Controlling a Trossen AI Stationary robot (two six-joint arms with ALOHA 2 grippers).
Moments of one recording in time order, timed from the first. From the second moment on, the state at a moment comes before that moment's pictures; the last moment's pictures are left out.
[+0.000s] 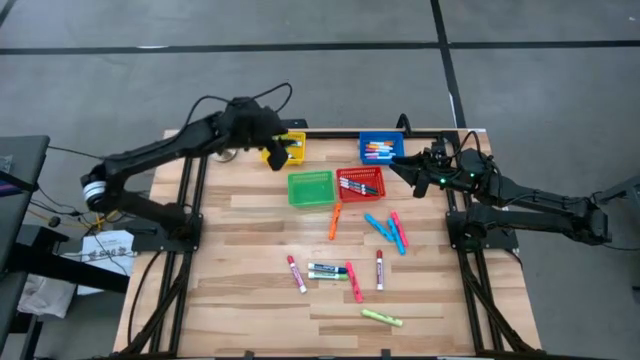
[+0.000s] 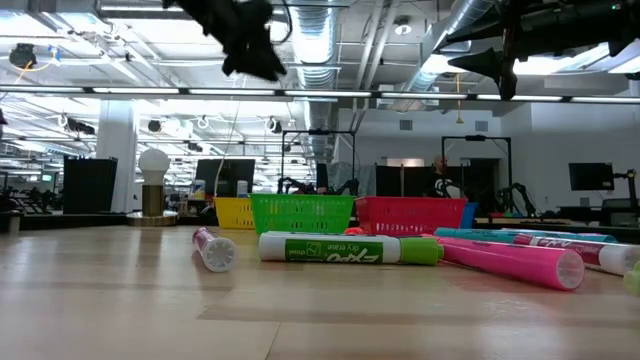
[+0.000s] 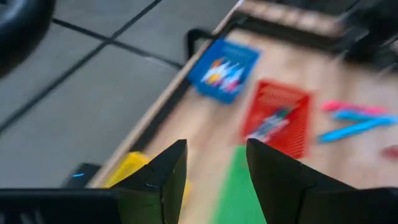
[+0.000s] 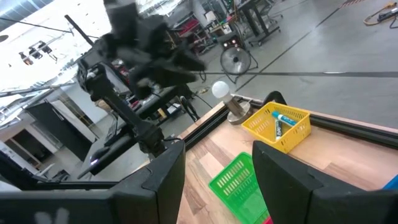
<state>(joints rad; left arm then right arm) 0.47 1.32 1.21 -0.45 0.00 0.07 -0.36 0.60 0.45 0.10 -0.05 0.52</state>
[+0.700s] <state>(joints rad) -0.02 1.43 1.21 -0.46 0.00 -0.84 -0.36 0.59 0.45 0.10 -0.05 0.52</state>
